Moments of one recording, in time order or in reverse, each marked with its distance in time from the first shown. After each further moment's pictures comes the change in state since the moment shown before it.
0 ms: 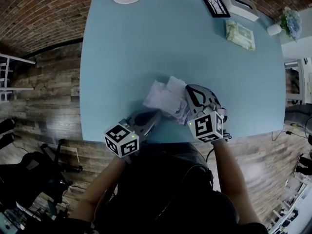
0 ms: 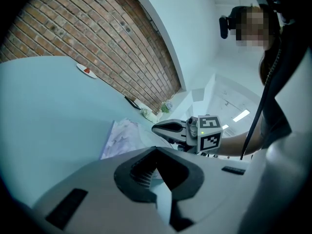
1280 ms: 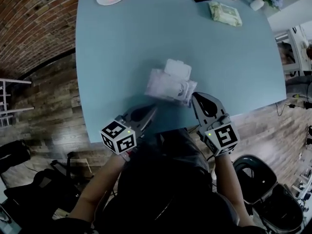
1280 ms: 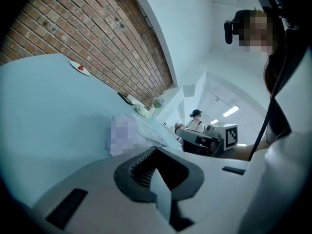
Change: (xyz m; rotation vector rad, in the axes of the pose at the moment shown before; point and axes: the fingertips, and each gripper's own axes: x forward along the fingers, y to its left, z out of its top) left arm -0.038 -0.003 -0.009 0.038 0.069 -0.096; right arm -0.093 0.040 0.027 0.643 -0.266 -0.123
